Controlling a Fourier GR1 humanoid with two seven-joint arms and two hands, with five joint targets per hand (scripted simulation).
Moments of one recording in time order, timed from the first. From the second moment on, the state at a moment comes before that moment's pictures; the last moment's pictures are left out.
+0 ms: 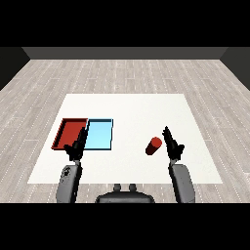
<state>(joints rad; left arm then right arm) -0.01 0.04 0.03 -1.57 0.02 -0.01 -0.01 -0.02 -0.08 0.00 -1.58 0.01 -0.01 -0.02</state>
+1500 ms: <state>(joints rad) -0.01 0.04 0.06 -1.62 0.08 -0.10 -0.42 0.13 -0.32 -0.40 -1.47 -0.32 0.56 -0.41</state>
